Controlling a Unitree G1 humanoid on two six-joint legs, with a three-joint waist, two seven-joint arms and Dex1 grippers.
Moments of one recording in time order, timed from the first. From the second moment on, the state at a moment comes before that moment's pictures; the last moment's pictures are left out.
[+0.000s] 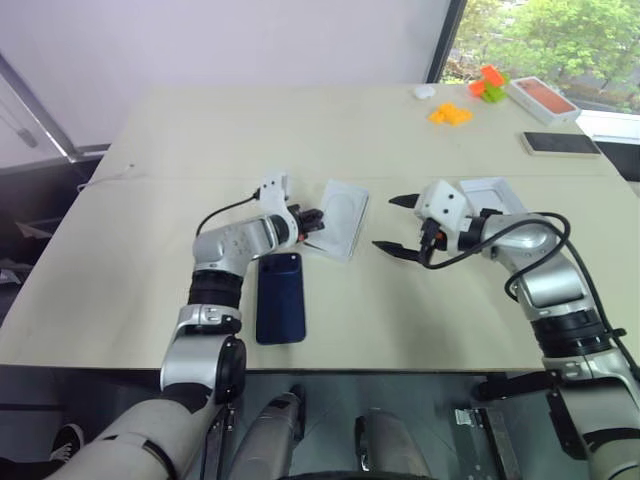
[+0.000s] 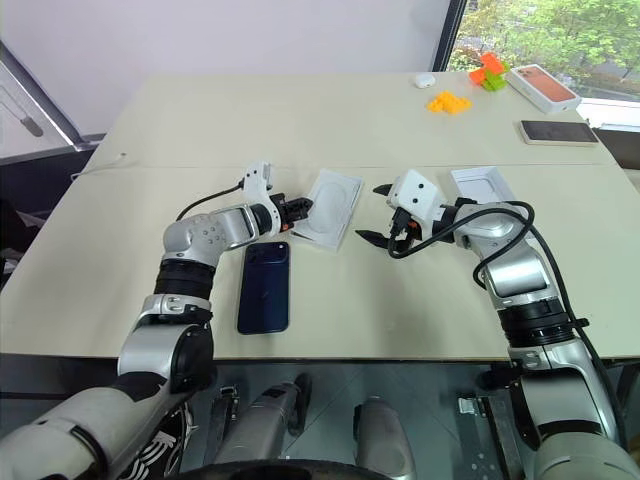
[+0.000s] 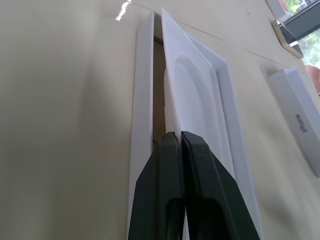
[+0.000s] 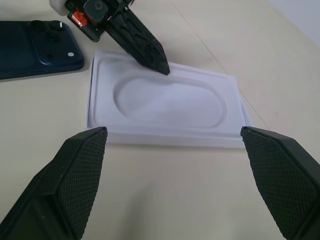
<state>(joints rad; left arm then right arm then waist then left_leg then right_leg) -0.88 0.06 0.21 0.51 -0.50 0.91 -0.27 -0.58 -0.66 0.11 0.10 0.14 0.21 0.97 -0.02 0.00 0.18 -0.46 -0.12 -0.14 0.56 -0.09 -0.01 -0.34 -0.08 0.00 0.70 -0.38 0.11</state>
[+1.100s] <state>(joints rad) -0.75 0.28 0.12 0.01 -0.50 1.04 -0.36 -0.58 -0.63 0.11 0.10 0.15 0.22 0.97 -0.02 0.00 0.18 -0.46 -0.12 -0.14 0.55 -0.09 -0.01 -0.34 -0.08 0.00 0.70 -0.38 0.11</state>
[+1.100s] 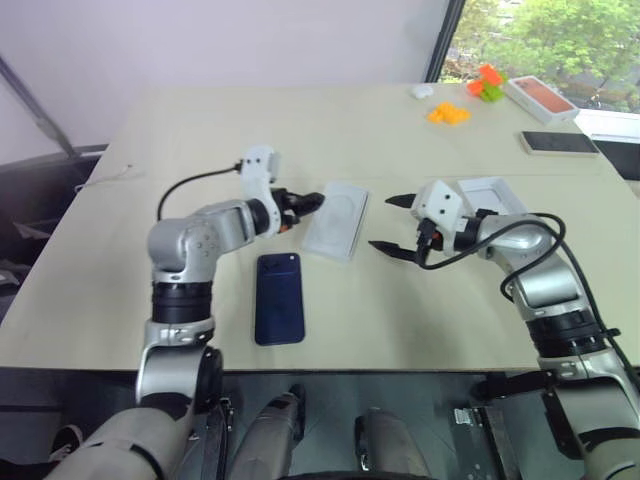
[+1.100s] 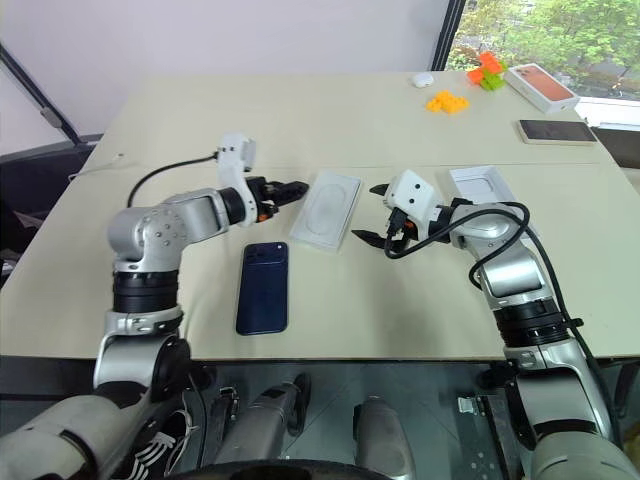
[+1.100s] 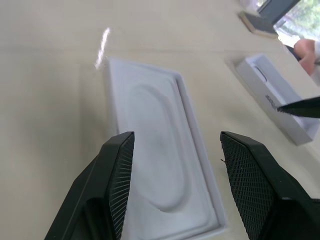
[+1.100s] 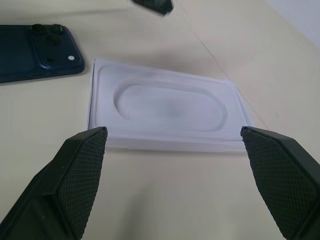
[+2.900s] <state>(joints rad) -0.58 0.42 0.14 -0.08 -0.51 0.89 -0.50 -0.78 -0.30 0.40 0.32 -0.27 0.29 0.67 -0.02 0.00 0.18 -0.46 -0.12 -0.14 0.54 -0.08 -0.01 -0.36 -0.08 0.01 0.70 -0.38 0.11</state>
